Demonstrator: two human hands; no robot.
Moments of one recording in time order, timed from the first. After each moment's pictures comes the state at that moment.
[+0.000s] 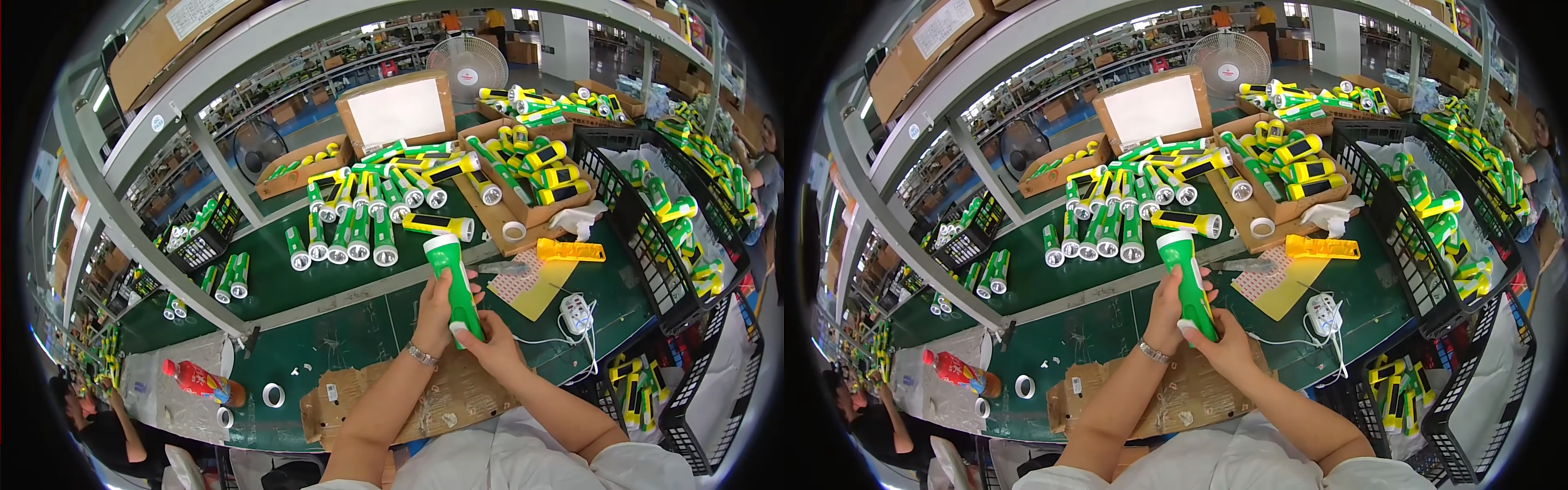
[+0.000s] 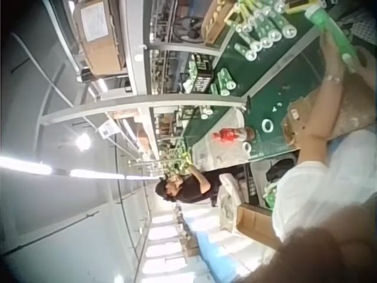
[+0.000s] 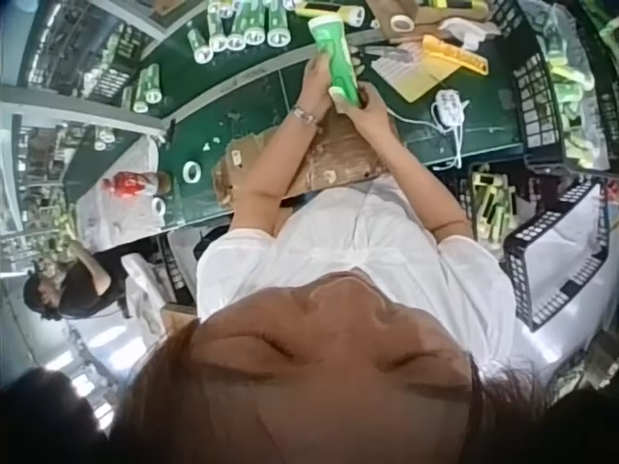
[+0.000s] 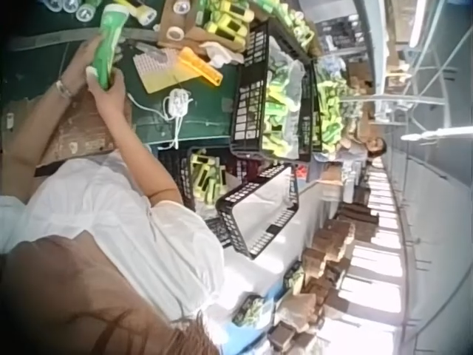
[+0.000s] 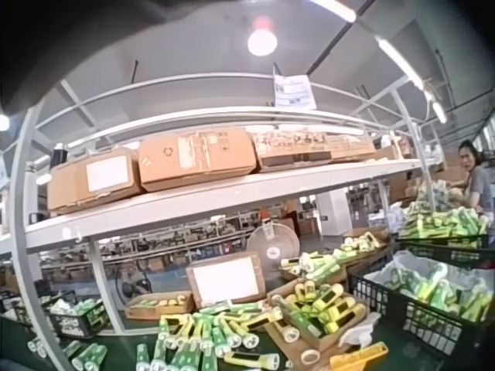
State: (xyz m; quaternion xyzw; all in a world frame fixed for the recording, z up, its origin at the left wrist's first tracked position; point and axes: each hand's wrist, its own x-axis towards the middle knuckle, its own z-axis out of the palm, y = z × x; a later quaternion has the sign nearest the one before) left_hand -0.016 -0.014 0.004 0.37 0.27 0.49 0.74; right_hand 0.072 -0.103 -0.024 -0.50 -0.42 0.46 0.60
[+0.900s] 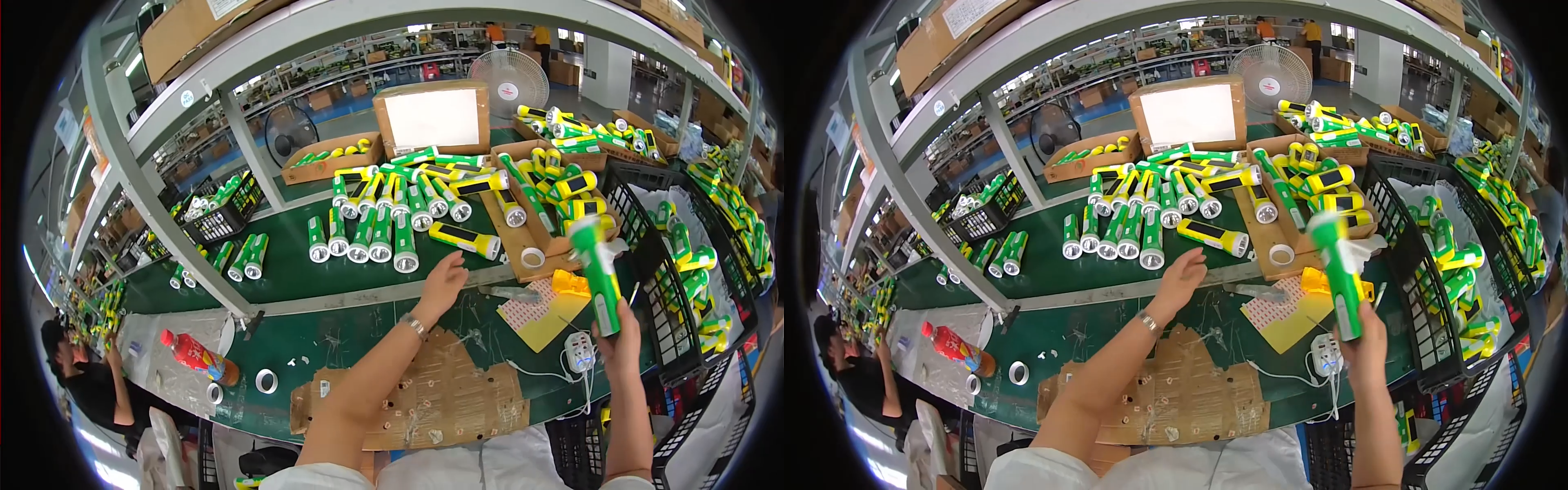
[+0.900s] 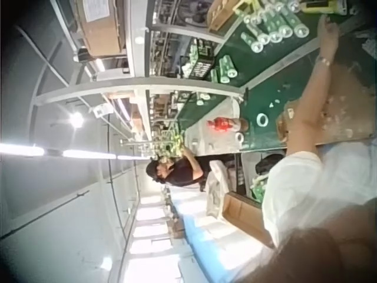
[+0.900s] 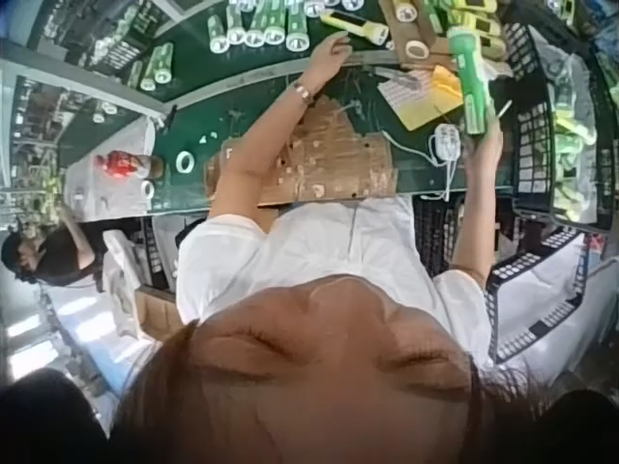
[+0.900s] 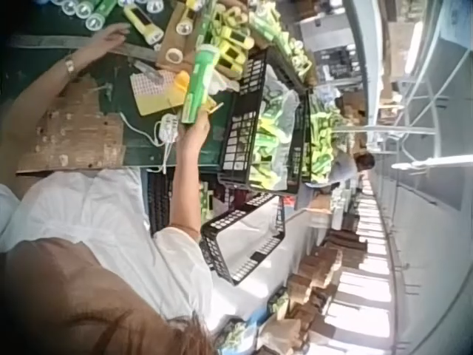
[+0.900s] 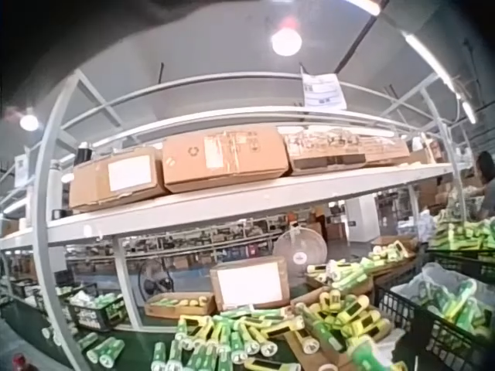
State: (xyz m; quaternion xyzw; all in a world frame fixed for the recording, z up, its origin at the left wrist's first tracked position) left_hand -0.026 0.074 -0.023 0.69 0.40 0.39 0.46; right_hand 0.243 -0.127 0.040 -0.55 -0.27 0.42 0.67
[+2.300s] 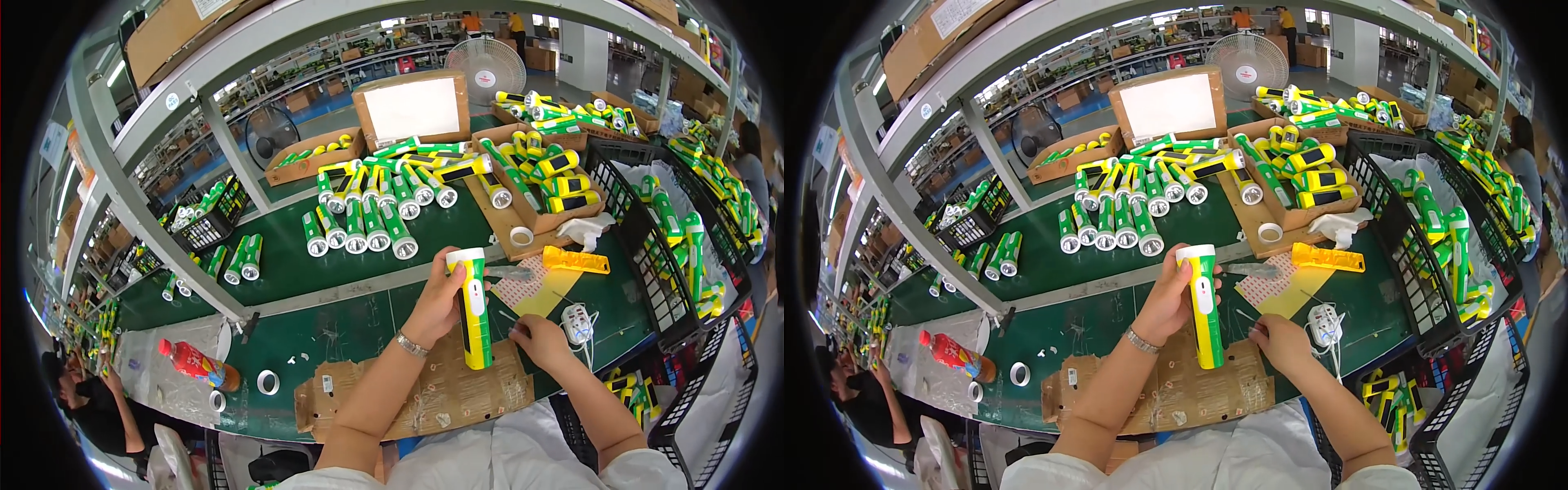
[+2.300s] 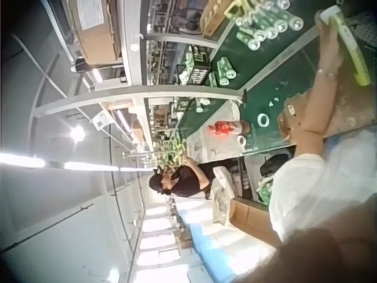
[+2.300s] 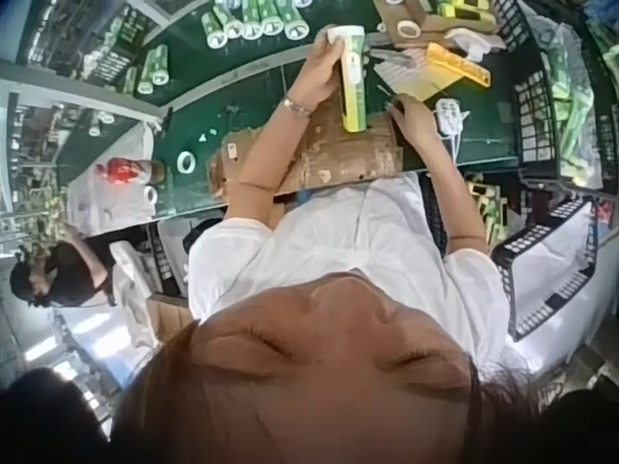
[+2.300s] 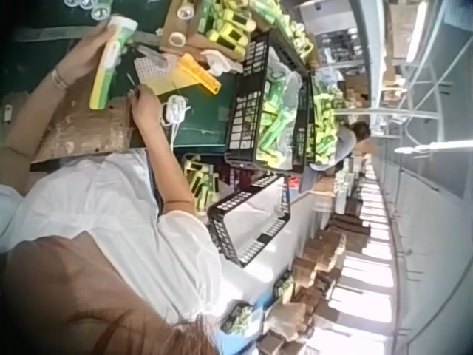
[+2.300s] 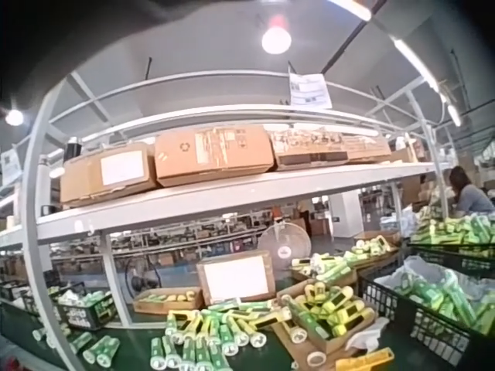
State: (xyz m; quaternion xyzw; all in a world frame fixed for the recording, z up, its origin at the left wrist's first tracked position) left_hand -0.024 -0.008 0.032 0.44 0.17 0.42 0.78; right_hand 0.163 -0.110 -0.023 -0.67 -0.69 0.10 0.23
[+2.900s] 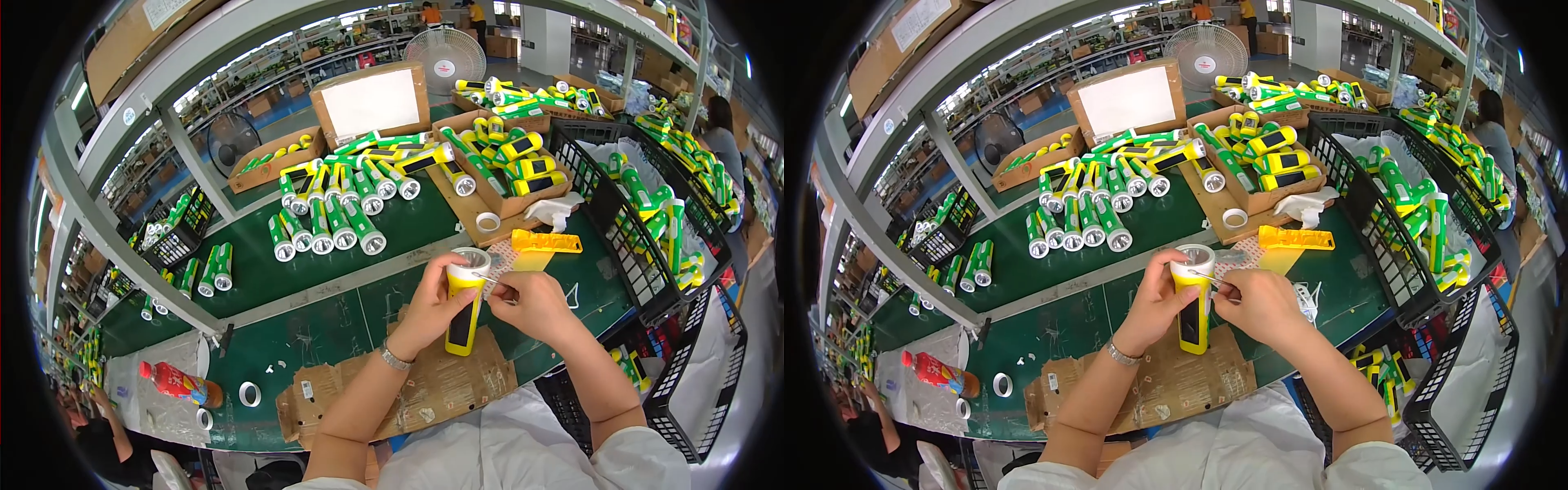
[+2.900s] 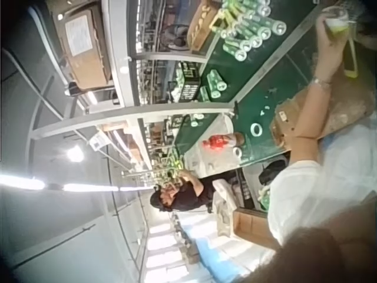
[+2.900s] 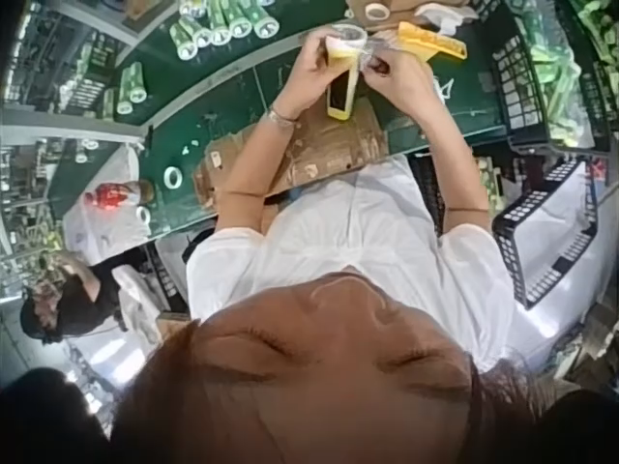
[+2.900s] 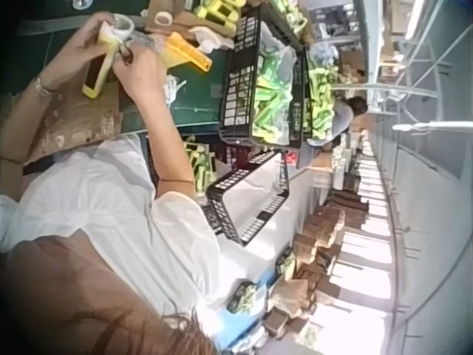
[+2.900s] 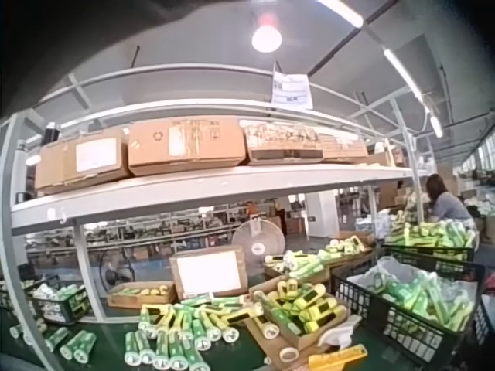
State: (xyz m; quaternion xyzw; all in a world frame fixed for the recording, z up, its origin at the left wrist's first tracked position) left_hand -0.011 -0.036 0.035 0.60 0.13 0.42 0.67; right_hand 0.149 -0.111 0.080 -0.65 -0.67 0.13 0.34
